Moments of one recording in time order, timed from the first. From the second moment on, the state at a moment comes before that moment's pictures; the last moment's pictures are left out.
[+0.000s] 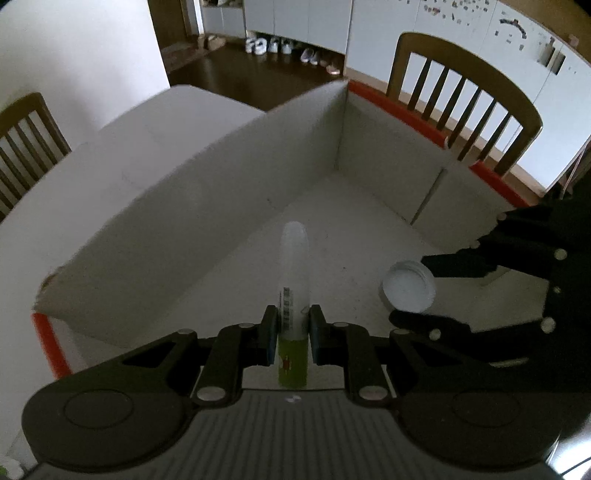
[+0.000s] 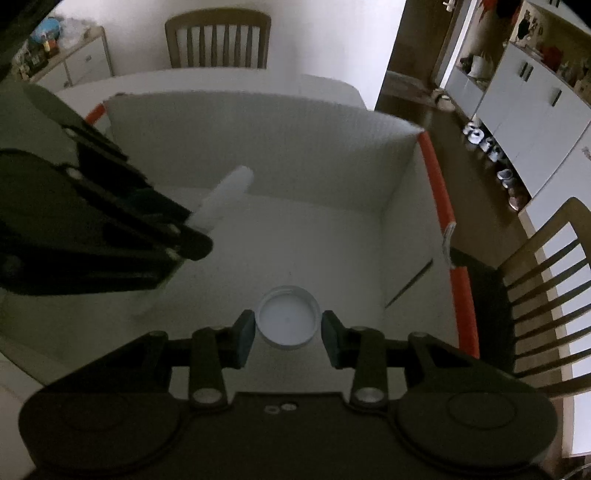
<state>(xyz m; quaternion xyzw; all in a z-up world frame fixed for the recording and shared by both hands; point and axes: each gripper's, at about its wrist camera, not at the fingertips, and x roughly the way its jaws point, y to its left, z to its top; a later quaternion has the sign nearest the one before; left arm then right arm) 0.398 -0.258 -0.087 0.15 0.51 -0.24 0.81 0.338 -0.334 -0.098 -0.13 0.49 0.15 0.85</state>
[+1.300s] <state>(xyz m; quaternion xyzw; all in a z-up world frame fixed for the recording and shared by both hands) 0.357 -0.216 -0.048 0.09 0.47 -0.21 0.85 0.296 -0.363 -0.035 -0.09 0.44 0.17 0.88</state>
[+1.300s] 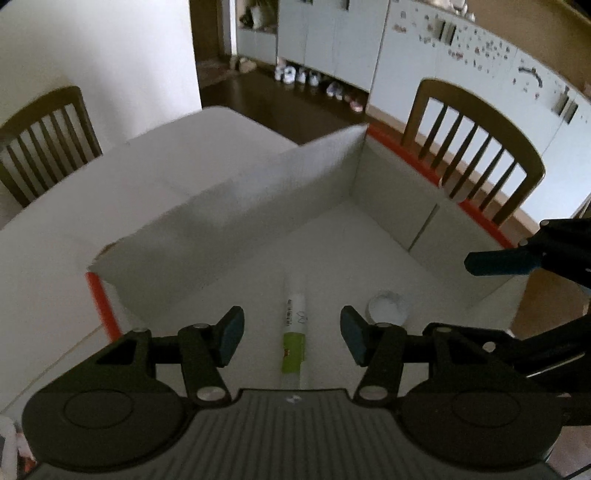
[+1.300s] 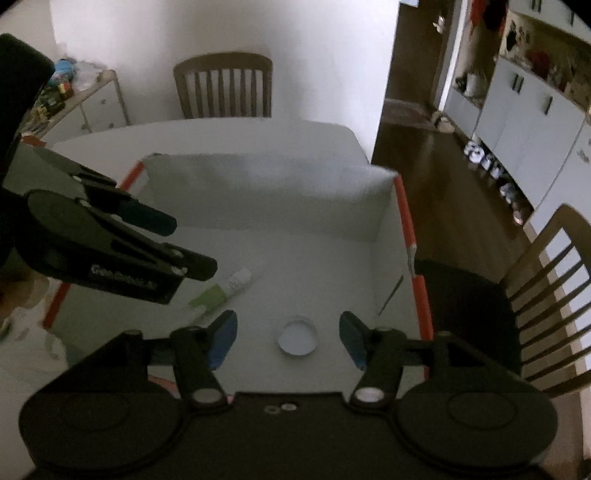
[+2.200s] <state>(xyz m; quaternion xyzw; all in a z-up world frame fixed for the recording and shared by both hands) 0.204 -0.075 0.004 0.03 0.38 -0.18 0.91 0.197 -0.266 0.002 -0.06 0.40 0.22 0.89</state>
